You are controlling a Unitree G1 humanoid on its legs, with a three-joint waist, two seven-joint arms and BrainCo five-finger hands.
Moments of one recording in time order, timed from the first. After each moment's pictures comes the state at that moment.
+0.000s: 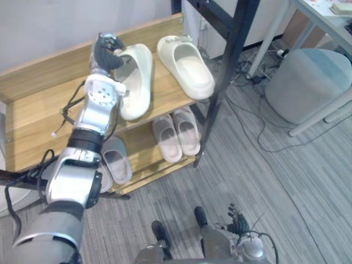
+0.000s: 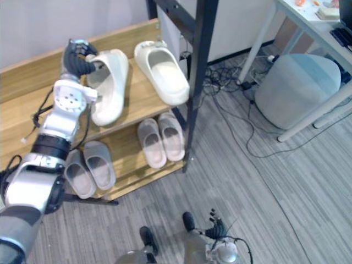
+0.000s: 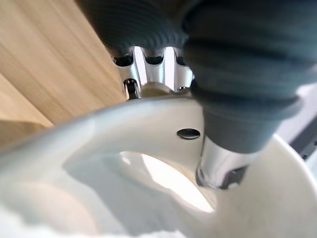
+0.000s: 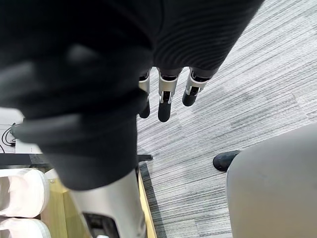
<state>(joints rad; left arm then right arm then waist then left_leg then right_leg) -1.03 0.50 -0.11 0.71 0.16 -0.01 0.28 0.24 -0.10 0.04 0.50 -0.04 -0.05 -0.10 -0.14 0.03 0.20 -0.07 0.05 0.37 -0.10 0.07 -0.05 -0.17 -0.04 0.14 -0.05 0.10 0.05</state>
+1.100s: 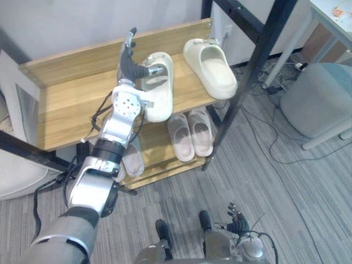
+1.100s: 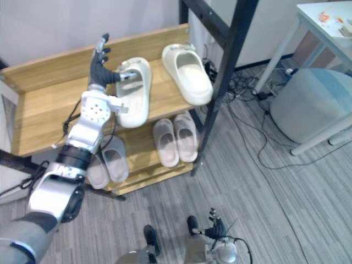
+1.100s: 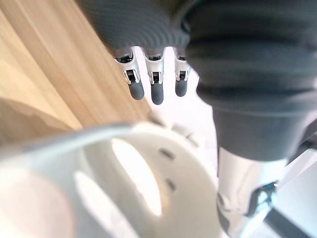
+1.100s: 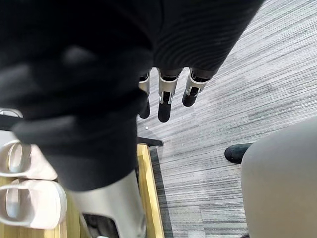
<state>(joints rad) -0.94 0.32 -0.15 0.52 0.09 -0.01 0.33 0.25 -0.10 0.06 0.50 -0.04 -0.07 -0.10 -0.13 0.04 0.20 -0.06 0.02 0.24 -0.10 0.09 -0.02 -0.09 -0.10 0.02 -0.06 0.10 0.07</state>
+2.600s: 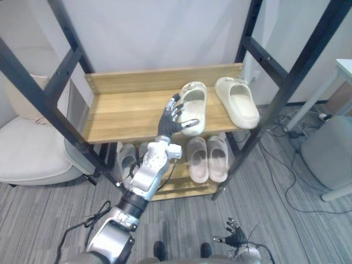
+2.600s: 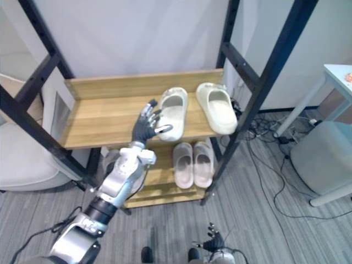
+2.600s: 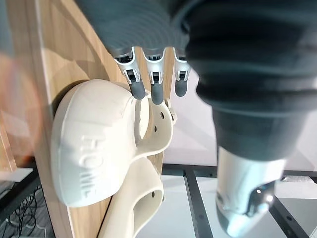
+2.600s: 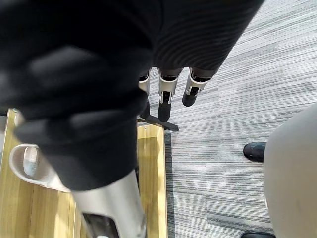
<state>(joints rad) -0.49 0.07 -0.36 0.25 -0.30 -0.08 0.25 0.26 -0.08 0.06 0.61 -0.04 -0.04 -0.10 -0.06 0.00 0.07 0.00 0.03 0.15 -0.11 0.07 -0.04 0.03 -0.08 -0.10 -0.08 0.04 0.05</state>
